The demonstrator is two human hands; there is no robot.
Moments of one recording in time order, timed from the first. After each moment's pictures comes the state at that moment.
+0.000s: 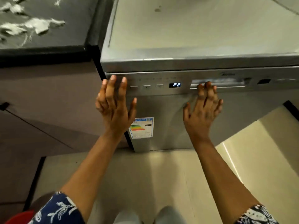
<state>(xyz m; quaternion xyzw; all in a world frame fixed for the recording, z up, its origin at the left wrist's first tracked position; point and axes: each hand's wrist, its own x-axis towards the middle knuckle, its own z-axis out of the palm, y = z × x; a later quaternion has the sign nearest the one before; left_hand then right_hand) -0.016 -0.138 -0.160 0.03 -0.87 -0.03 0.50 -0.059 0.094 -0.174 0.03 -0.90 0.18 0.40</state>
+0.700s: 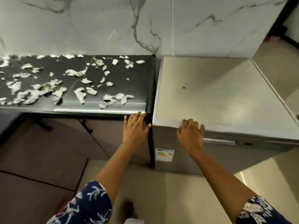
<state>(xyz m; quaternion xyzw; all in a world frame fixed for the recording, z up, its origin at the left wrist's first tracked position) 0.023 -0.188 0.051 0.14 -0.98 -0.13 0.10 -0.039 0.017 0.053 0.14 -0.99 0.03 0.02</state>
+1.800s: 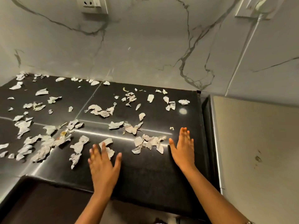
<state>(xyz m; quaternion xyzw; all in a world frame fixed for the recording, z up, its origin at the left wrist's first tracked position) -0.043 -0.501 0.044 0.40 -0.88 -0.21 0.15 -0.227 -0.306 0.037 0.17 -0.96 0.24 -0.02</state>
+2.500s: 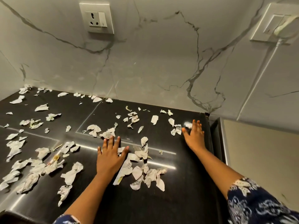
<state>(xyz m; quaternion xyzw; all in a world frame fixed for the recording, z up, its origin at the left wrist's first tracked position) -0.170 -0.591 0.034 0.33 -0.93 -0.14 0.05 -0.415 -0.352 0.044 0.14 -0.94 0.30 -0.03</state>
